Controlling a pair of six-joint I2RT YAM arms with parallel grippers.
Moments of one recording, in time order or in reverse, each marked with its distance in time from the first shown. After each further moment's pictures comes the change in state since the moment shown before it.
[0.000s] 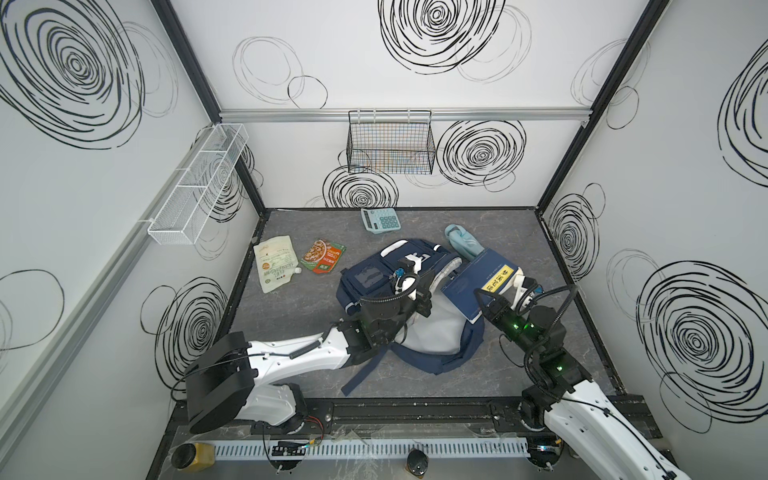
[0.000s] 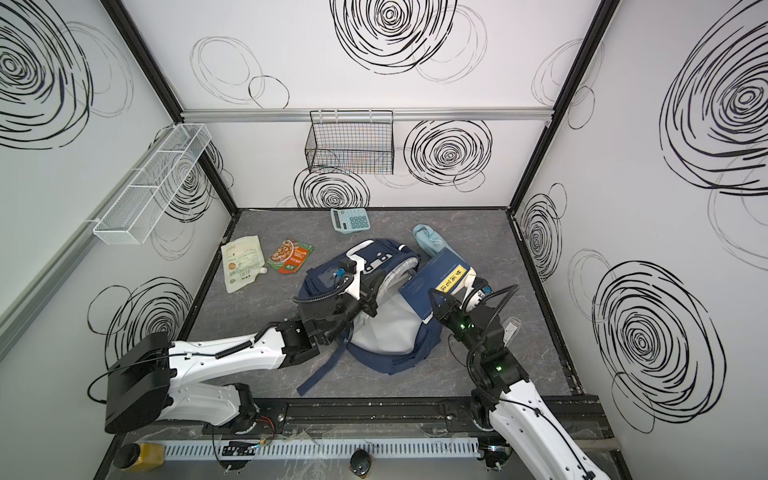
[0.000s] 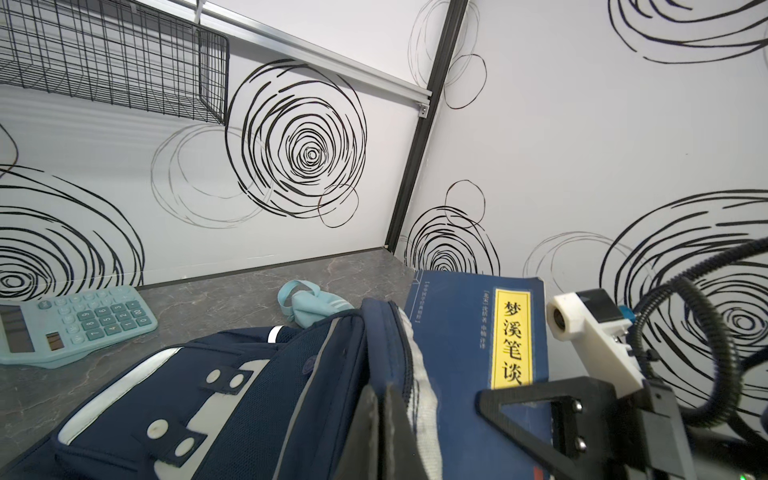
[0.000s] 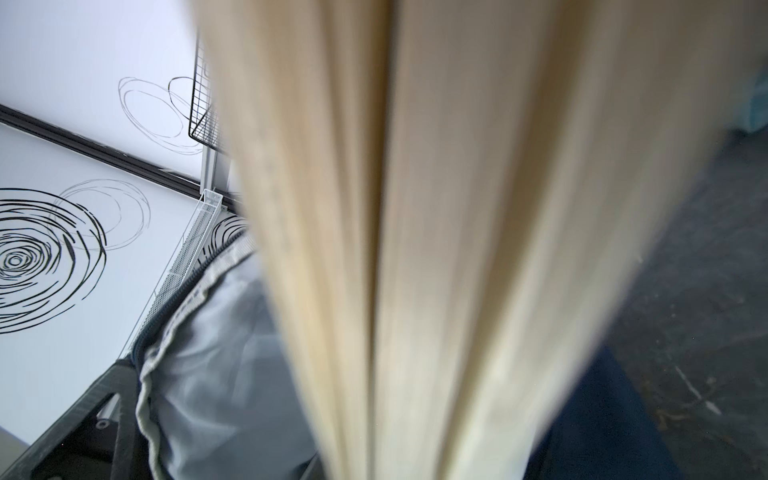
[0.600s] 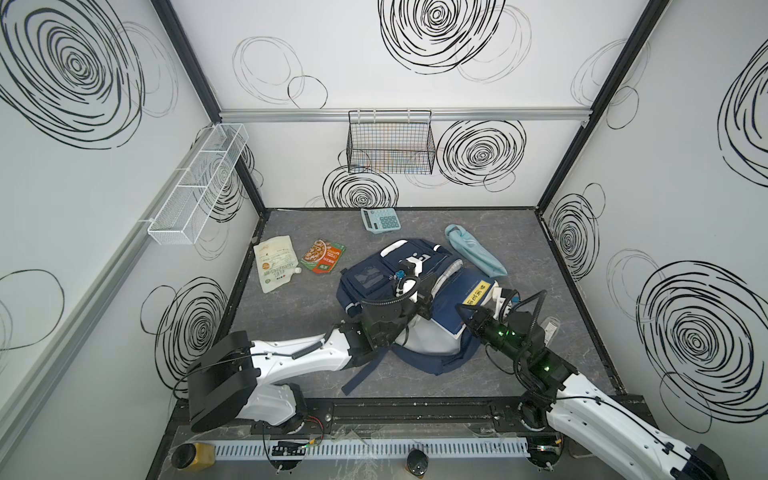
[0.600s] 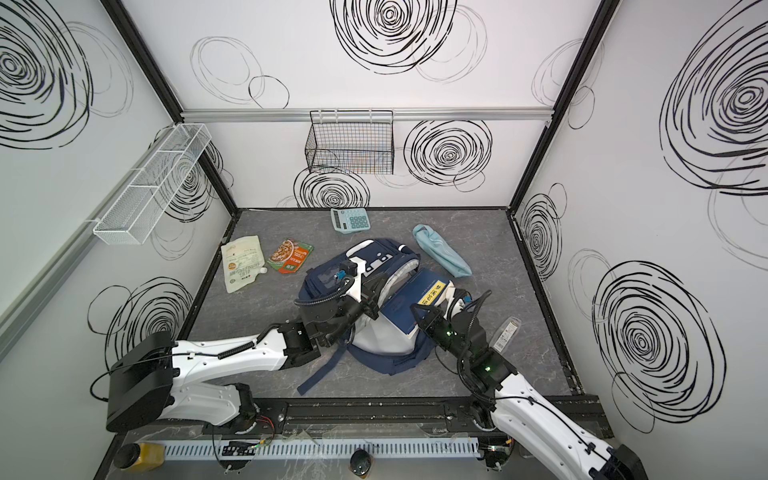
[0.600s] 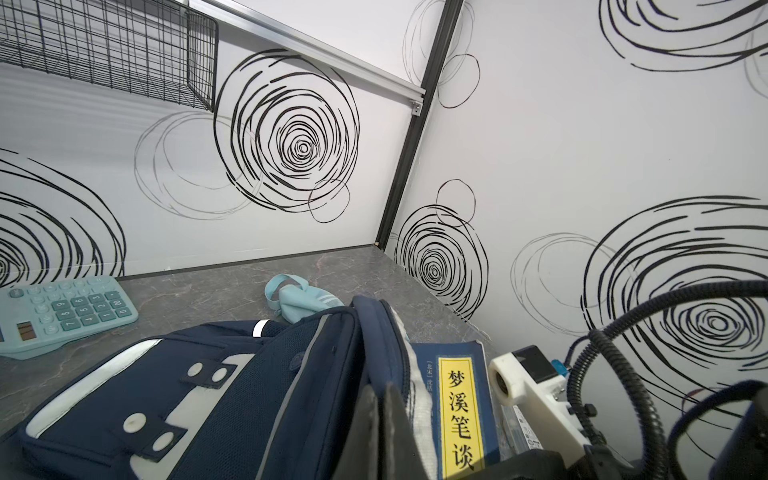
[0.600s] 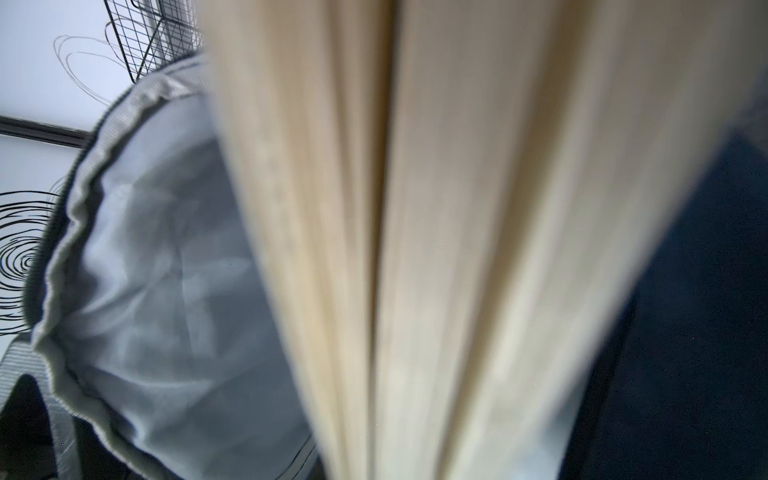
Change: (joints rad) left arm -0.016 0.009 -0.011 0.021 0.023 -0.035; right arm 0.213 0.116 -0.042 0.079 0.058 0.233
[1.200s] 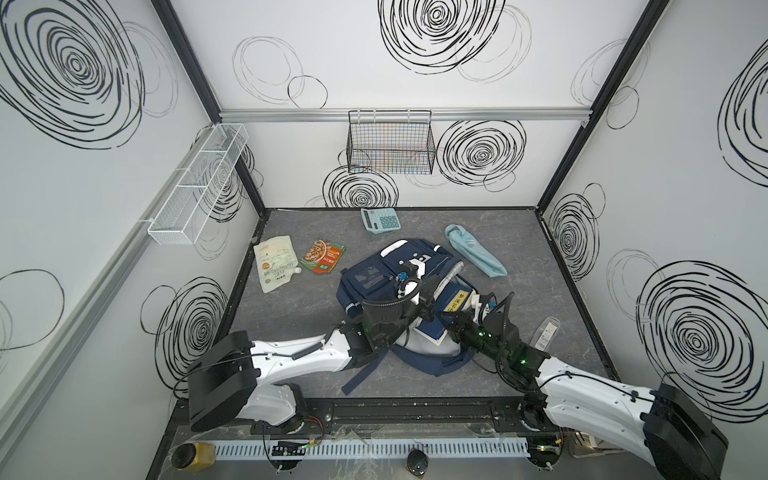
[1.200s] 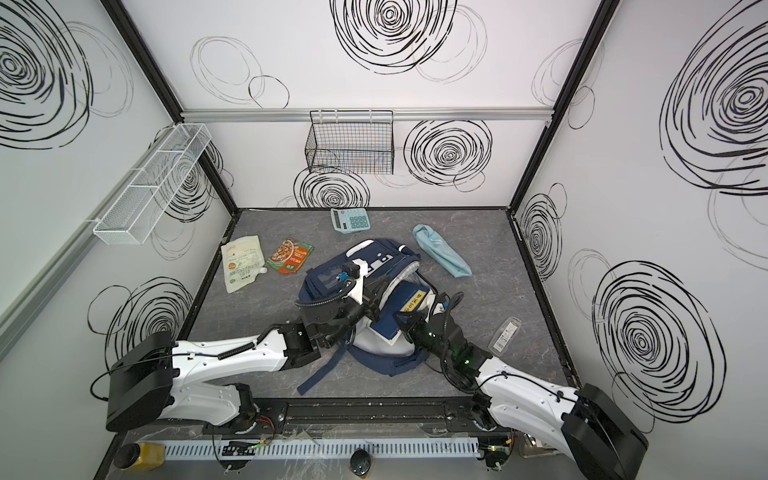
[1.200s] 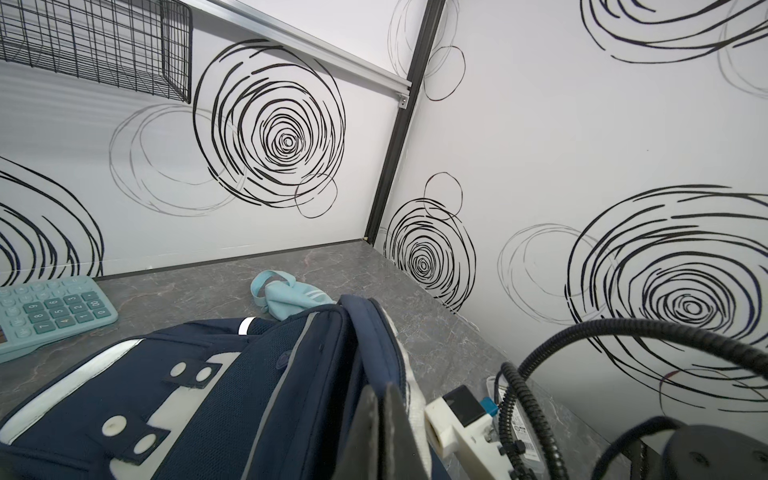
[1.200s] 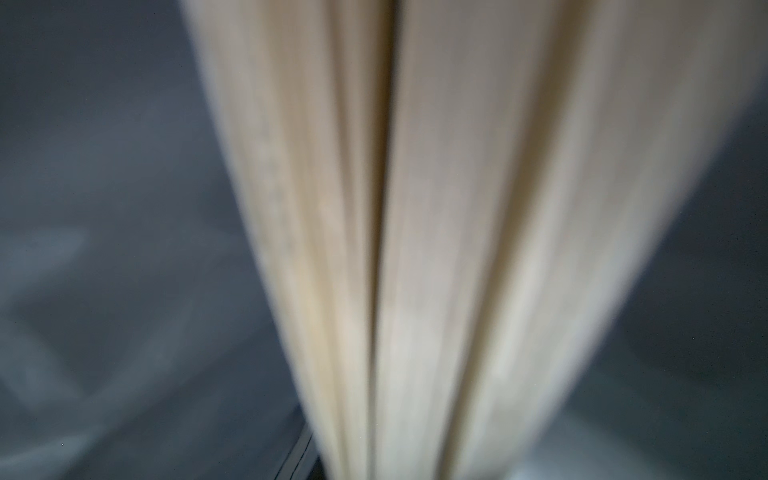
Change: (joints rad) left arm -0.012 0.000 0.000 -0.008 0.022 0.002; right arm 0.156 0.342 -0.012 0.277 0.051 0.199
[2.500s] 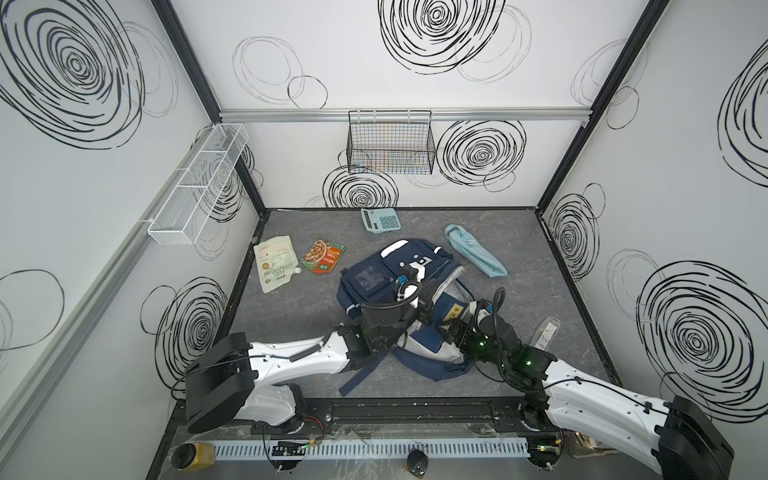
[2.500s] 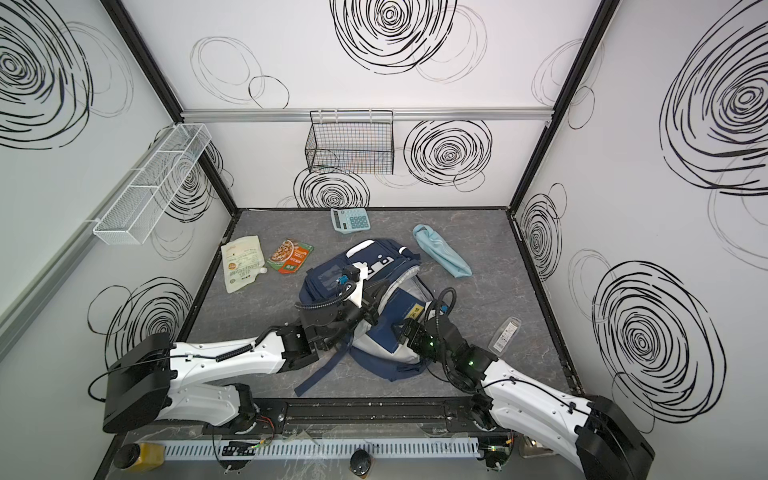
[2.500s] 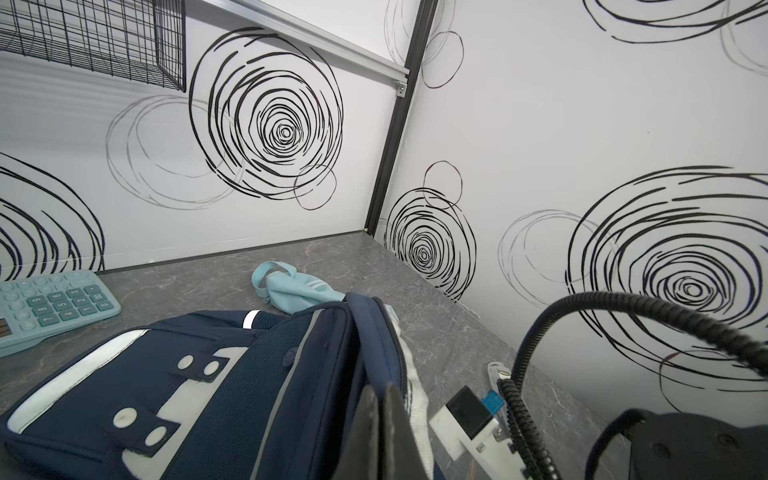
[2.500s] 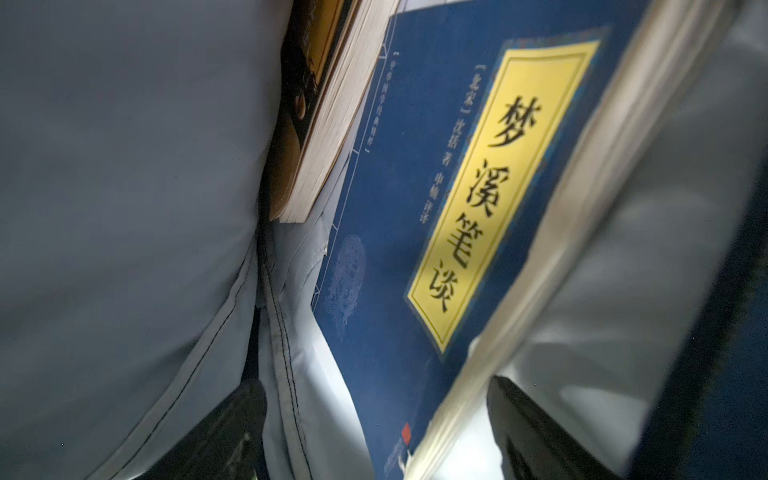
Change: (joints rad) left arm -0.003 -0.016 -0.024 -0.010 0.005 0.008; right arm 0.006 -0.156 0.010 -0.375 -0.023 -0.288
